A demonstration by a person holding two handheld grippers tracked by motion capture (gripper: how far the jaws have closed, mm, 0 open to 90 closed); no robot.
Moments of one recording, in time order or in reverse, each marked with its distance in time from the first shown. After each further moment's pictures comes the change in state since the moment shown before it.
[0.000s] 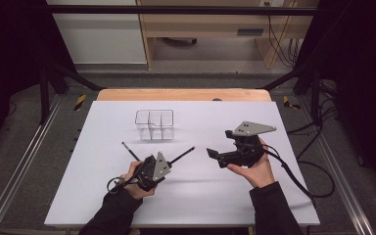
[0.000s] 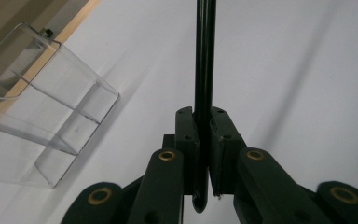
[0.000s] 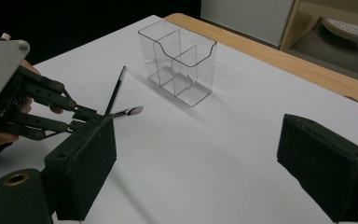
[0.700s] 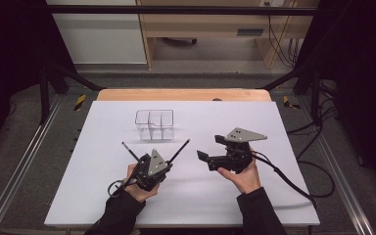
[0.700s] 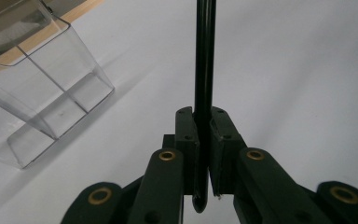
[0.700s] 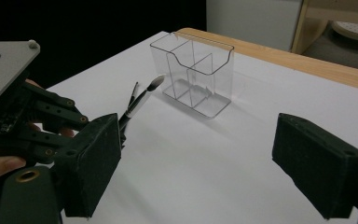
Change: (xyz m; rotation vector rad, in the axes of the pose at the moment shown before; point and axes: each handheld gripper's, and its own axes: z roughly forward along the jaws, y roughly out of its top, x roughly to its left) left arm 0.000 0.000 -0.002 -0.058 -0.017 -0.220; right arm 0.015 -0.016 0.025 -0.083 0.038 0.079
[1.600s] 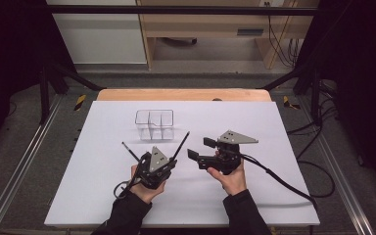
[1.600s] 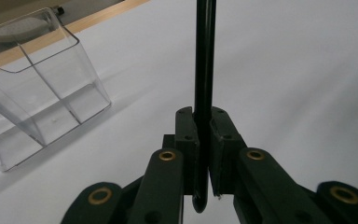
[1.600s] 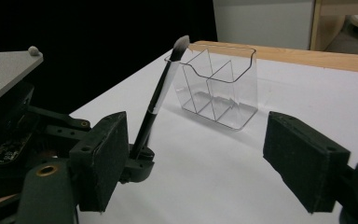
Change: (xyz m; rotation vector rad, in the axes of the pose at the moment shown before) left arm -0.008 0.012 0.003 -0.075 0.018 -0.137; right arm 0.008 -0.011 0.025 -0.080 0.049 0.119
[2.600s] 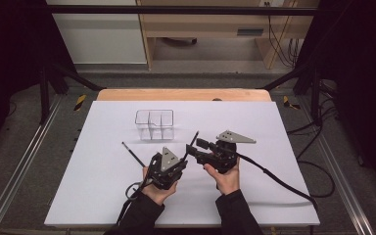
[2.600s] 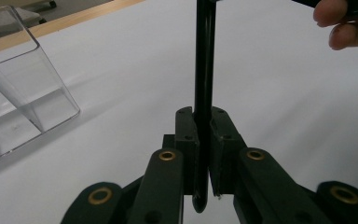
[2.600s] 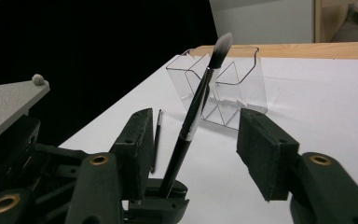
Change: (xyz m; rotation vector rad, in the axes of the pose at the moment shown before) left arm -0.022 0.009 0.015 -0.012 -0.014 -0.059; right arm 0.000 -0.004 0.010 -0.033 0.011 0.099
